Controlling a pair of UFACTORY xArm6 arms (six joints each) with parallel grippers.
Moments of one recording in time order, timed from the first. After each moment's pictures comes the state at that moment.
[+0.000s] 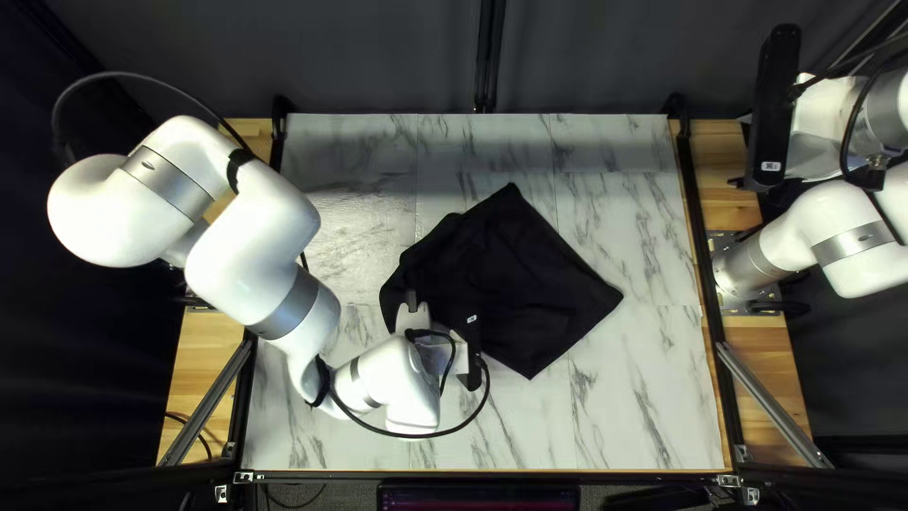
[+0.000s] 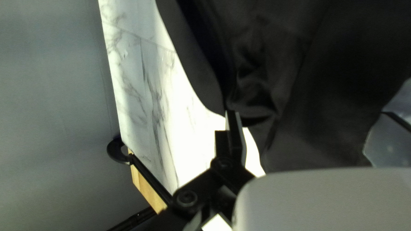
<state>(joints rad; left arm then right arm) -0.58 0.43 -1.10 0.67 1.35 -1.10 0.30 -1.13 -0.73 -0.40 1.74 0.29</state>
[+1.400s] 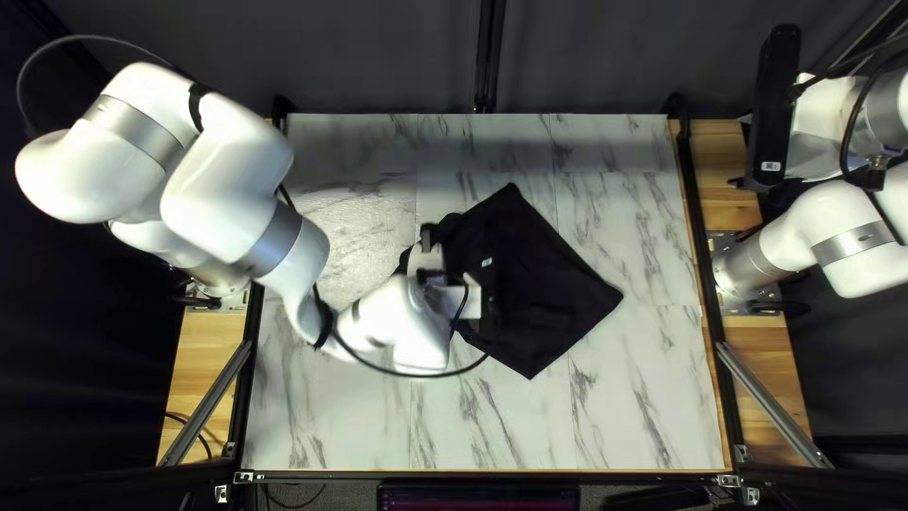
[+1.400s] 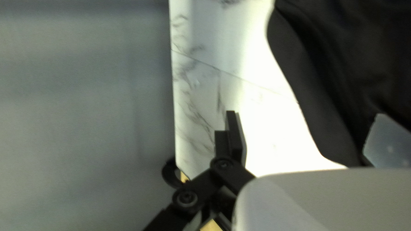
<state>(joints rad) -0.34 0.22 -0.99 0.93 1.31 -0.88 0.30 -1.13 -0.73 -0.40 1.74 0.29</state>
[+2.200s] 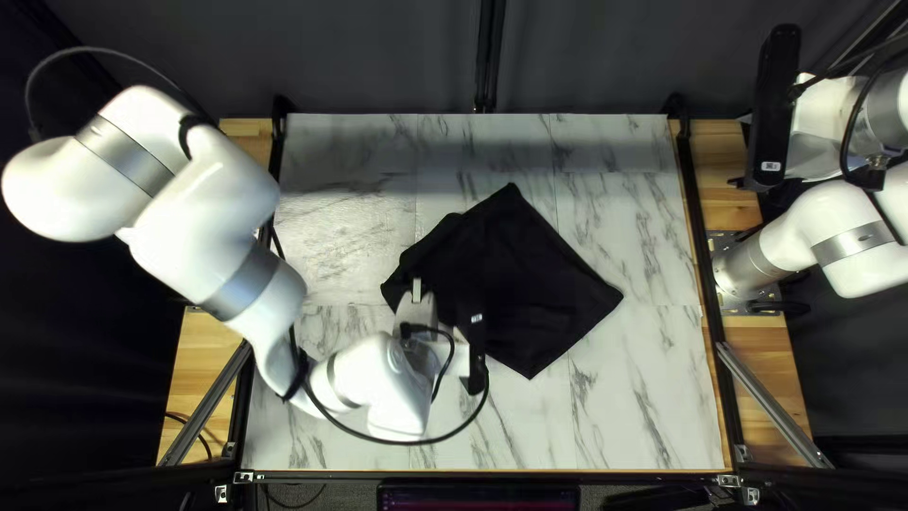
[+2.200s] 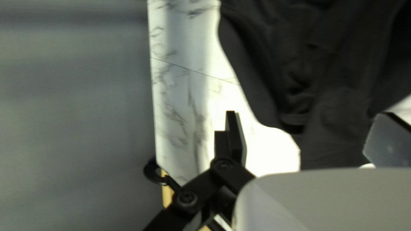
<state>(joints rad) -0.58 0.38 -1.13 0.73 1.32 -1.02 0.30 -1.13 -0.73 -0.40 1.74 0.29</state>
